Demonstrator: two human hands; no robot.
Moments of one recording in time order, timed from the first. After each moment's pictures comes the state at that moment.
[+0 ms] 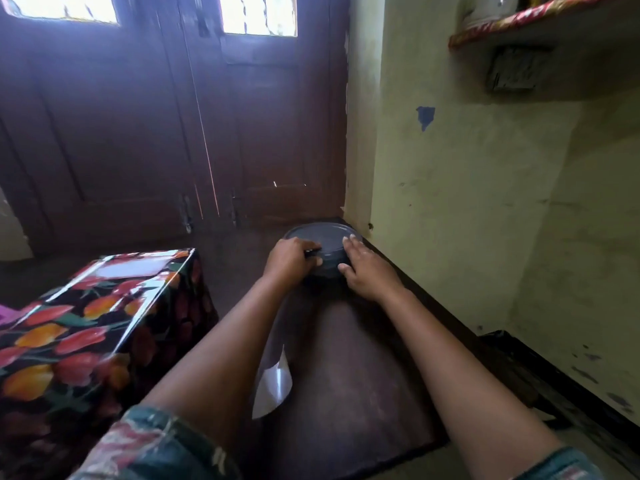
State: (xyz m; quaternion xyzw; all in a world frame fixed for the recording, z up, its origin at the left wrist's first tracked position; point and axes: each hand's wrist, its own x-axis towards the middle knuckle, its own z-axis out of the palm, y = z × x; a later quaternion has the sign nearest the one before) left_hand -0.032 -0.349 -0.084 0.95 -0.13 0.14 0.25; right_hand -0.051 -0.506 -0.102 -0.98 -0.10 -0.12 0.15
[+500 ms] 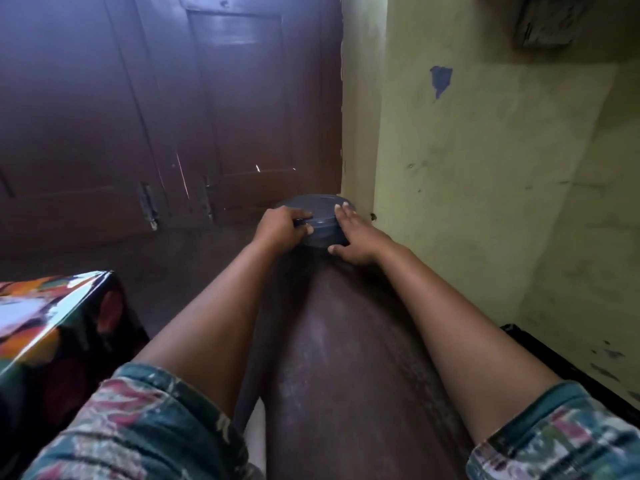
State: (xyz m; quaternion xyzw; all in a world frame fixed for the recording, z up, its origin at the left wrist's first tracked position) left_hand 0.099 -0.355 -0.091 0.95 -0.14 0.13 0.25; right_hand 0.074 -0.517 -0.102 -0.99 -0.10 -0.03 0.12
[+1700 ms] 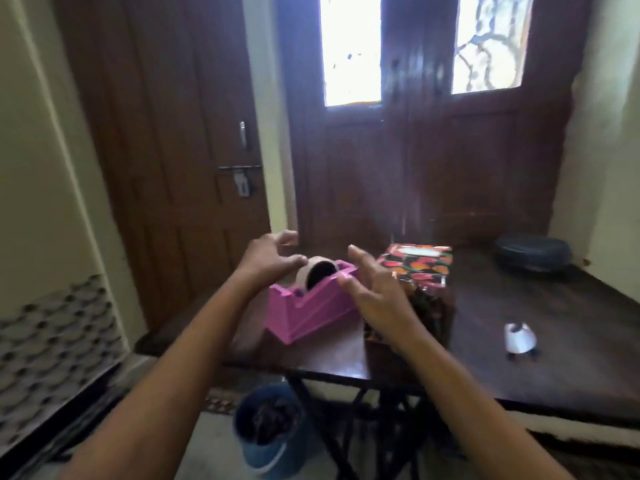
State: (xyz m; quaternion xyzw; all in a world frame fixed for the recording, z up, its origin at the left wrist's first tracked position) left_hand -0.339 -0.016 0.007 0.92 0.10 0.24 0.29; right_hand -0.304 -0.198 -0.044 -0.75 -0.34 -0.09 0.56
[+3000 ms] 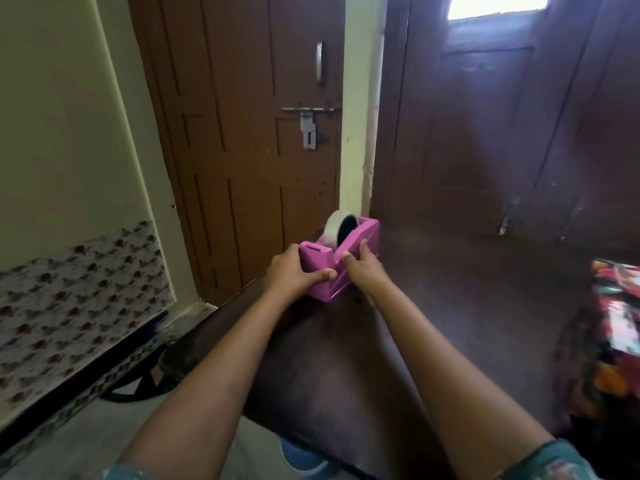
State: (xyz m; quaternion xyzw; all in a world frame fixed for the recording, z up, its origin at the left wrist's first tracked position) left_hand -0.234 0.171 -0.101 0.89 0.27 0.21 0.31; right_hand -0.140 0.071 -0.106 -0.79 -0.23 0.15 0.55
